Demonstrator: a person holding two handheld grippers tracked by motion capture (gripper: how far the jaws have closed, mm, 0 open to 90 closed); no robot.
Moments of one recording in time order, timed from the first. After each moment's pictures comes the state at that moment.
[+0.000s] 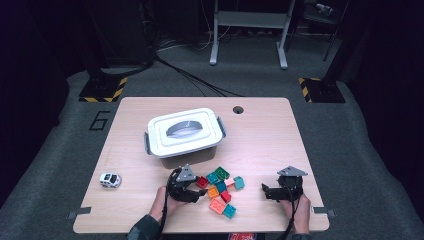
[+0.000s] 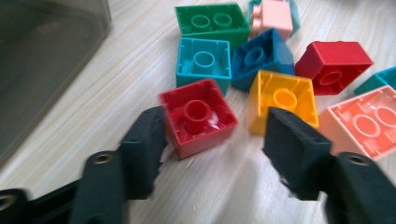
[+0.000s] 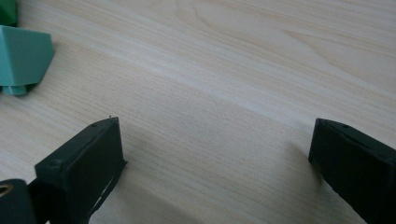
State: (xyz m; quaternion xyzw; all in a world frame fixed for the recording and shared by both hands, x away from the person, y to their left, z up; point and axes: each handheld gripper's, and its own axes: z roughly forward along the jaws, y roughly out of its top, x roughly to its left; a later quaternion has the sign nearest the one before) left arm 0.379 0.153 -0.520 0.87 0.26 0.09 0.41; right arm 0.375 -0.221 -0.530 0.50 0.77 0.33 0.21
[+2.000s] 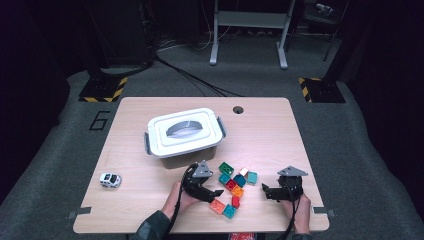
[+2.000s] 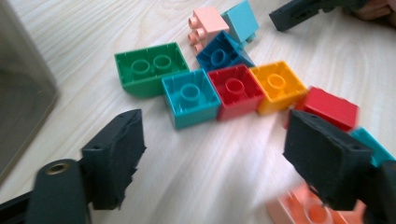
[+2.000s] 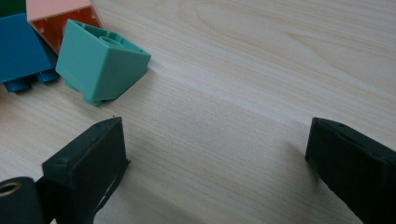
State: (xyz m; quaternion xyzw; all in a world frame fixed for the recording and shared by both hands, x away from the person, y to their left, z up) left arm 0.377 0.118 -0.496 0.87 0.24 0.07 0.42; right arm 0.374 -0.222 -0.529 0.49 0.78 0.33 0.21
